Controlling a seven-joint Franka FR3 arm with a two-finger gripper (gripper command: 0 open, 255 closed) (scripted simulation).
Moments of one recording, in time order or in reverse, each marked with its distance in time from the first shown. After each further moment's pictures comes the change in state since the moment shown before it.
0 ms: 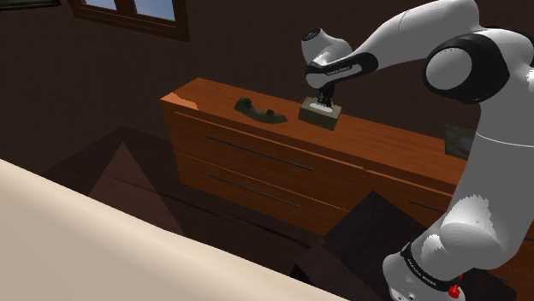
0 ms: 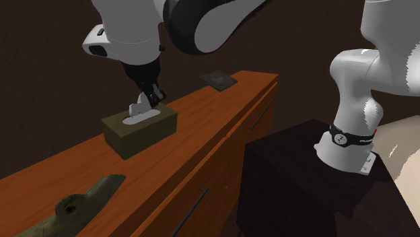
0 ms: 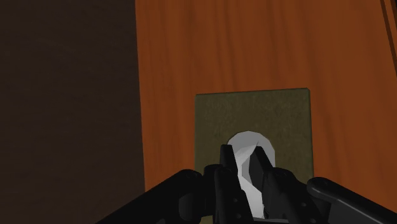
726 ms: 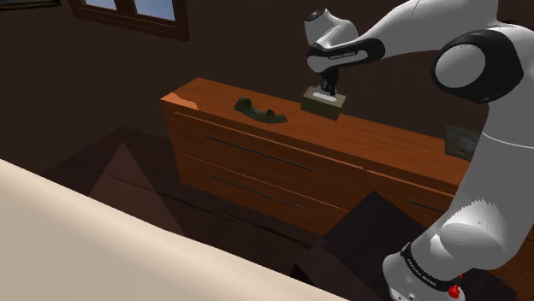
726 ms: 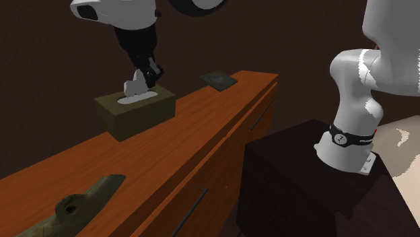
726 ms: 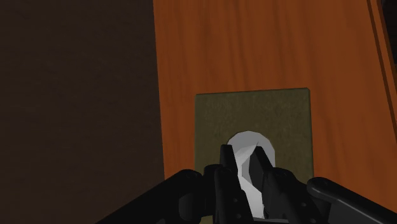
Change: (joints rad) arm 0.005 -0.044 0.003 0.078 0.018 -0.107 -0.063
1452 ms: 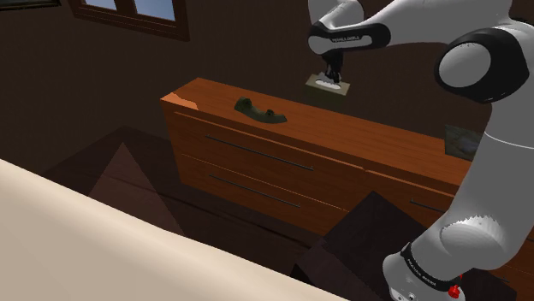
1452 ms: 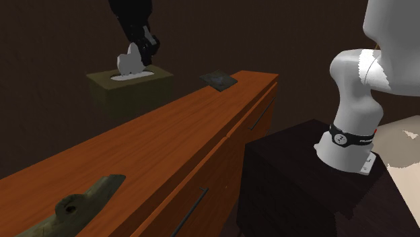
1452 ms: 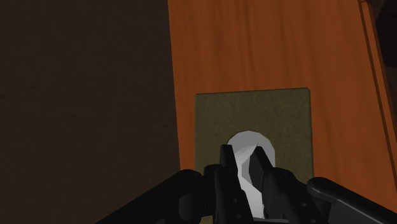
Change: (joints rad) arm 0.006 -0.017 0.002 0.118 0.015 -0.118 -0.066
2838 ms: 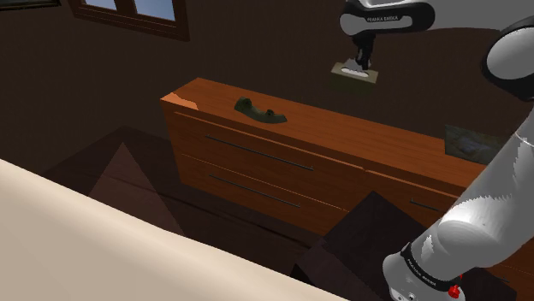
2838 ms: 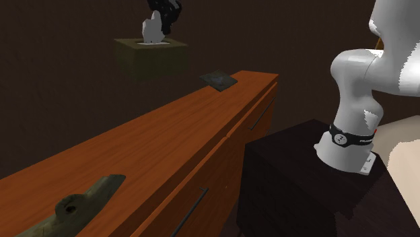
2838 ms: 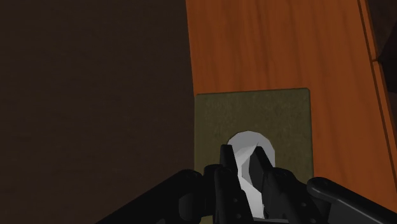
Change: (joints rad) arm -0.060 -0.194 -0.045 -0.102 -0.019 -0.020 -0.137
